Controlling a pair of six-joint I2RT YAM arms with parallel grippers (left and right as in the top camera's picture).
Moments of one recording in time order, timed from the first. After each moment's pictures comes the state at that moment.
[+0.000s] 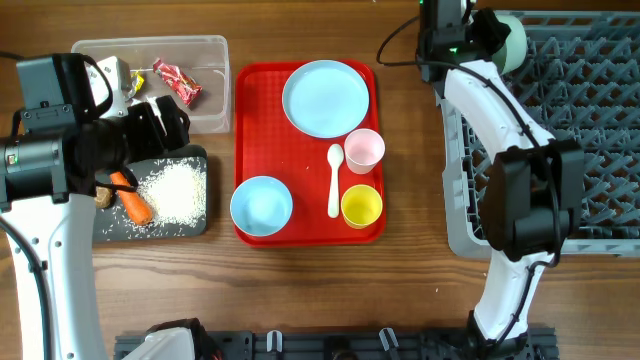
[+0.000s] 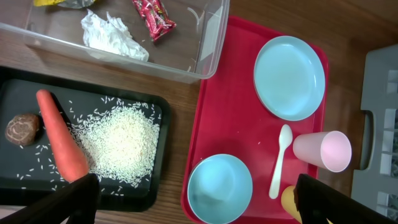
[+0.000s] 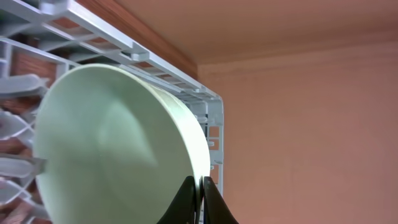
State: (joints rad) left arm 0.14 1.32 1.54 -1.23 0.21 -0.19; right arm 0.20 2.11 1.68 -0.30 1.09 -0.70
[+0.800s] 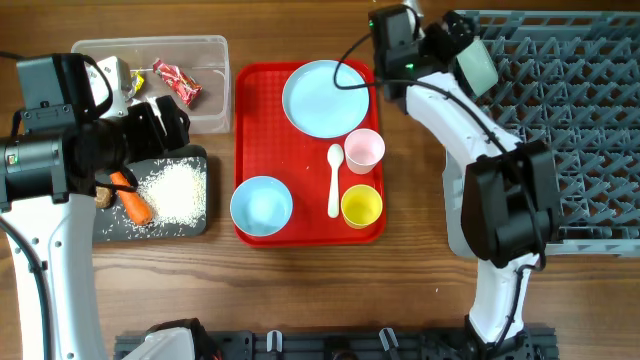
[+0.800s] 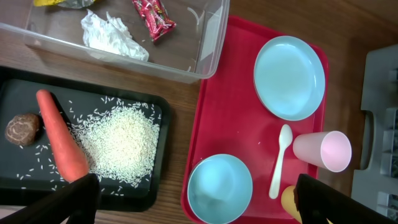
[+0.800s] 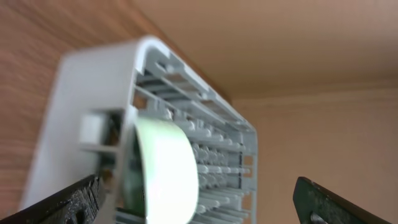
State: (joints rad) left arm 0.14 1.32 1.54 -1.23 0.21 -0.19; right arm 0.36 2.11 1.64 -0.32 1.03 -0.57
